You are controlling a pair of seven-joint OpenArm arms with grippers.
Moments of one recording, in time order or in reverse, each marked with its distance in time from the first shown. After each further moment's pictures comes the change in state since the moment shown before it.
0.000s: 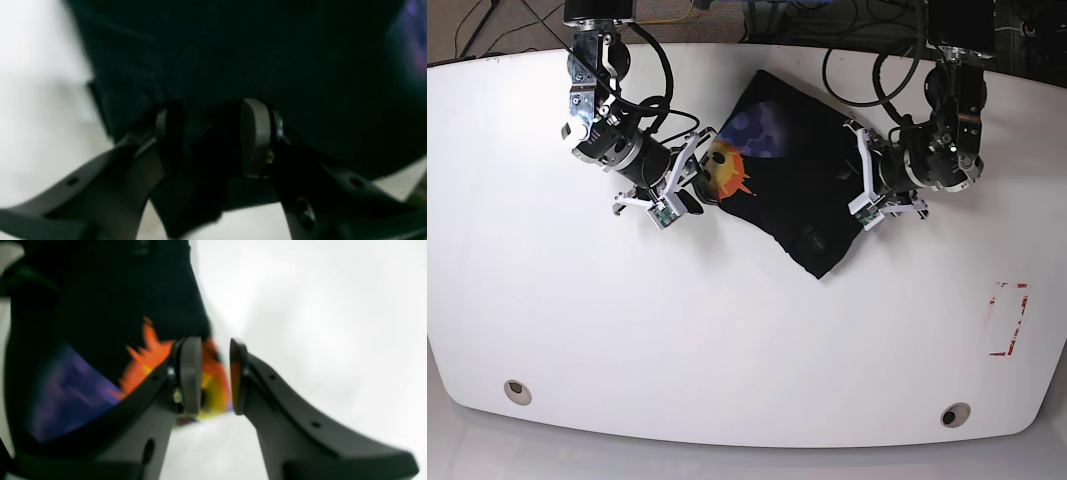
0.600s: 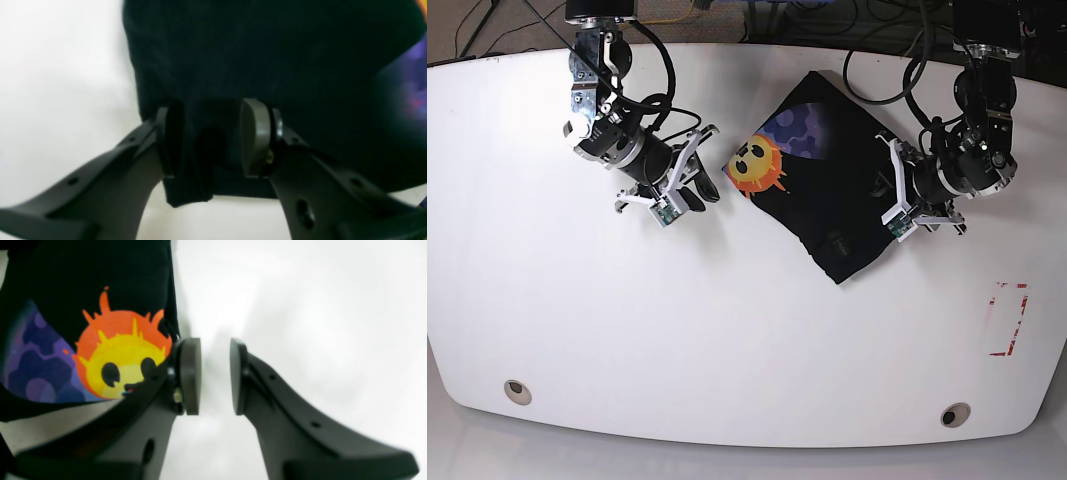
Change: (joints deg) left arm 0.8 -3.7 -3.6 8.5 0.5 0.0 0.7; right arm -0.5 -0.7 -1.6 0.3 -0.3 -0.6 -0.1
